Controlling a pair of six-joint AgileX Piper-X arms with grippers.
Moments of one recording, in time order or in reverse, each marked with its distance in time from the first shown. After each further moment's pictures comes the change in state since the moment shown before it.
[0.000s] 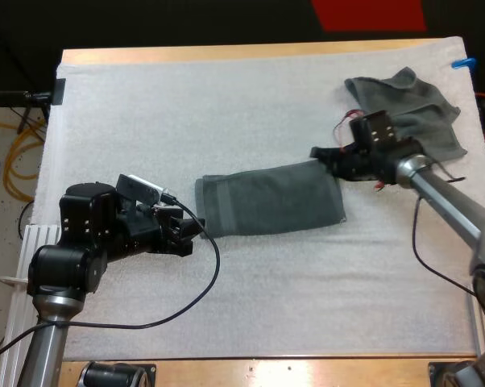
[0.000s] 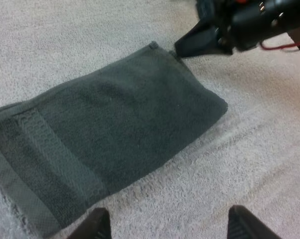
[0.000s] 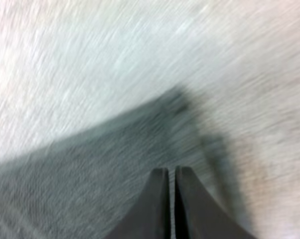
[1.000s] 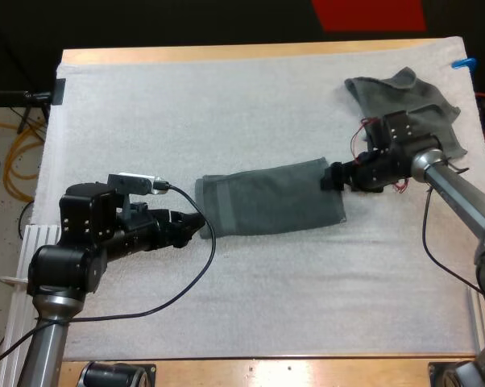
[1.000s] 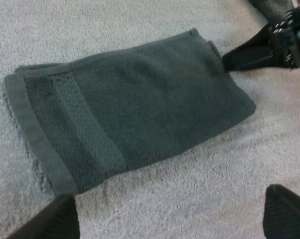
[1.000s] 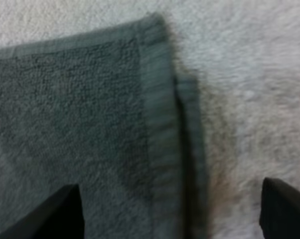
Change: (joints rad) left arm 0.000 0.000 0.000 0.000 -0.094 -0.214; right arm -0.079 0.046 -0.002 0.158 -0.252 -0.376
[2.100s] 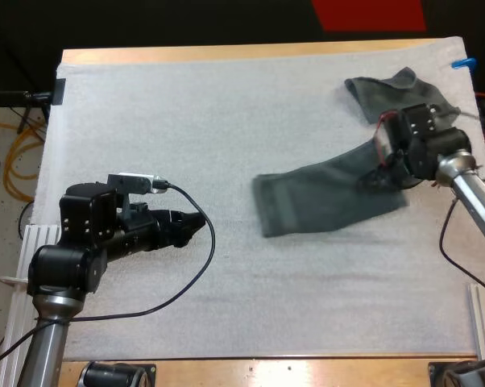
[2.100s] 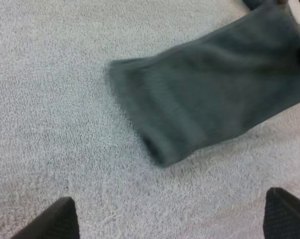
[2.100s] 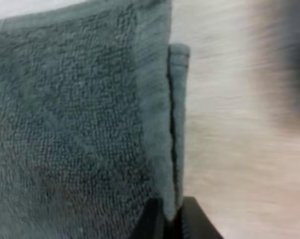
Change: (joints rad) left arm 0.000 0.000 0.000 0.000 0.004 -0.020; right arm 0.002 -0.251 -0.005 0.260 0.607 -0.232
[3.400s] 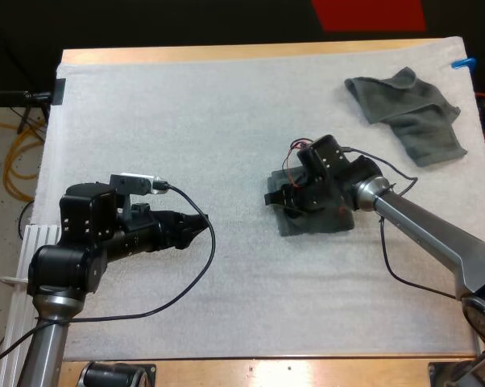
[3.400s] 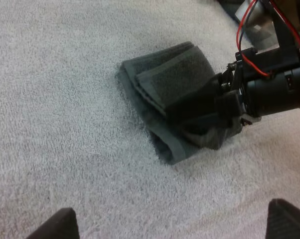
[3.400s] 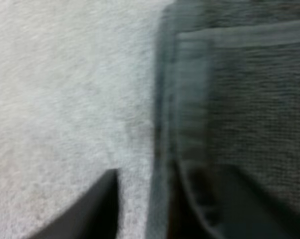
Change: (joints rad) left arm 0.000 0.000 0.000 0.000 0.052 0.003; right arm 0.336 0.177 0.000 -0.316 -0.435 0.444
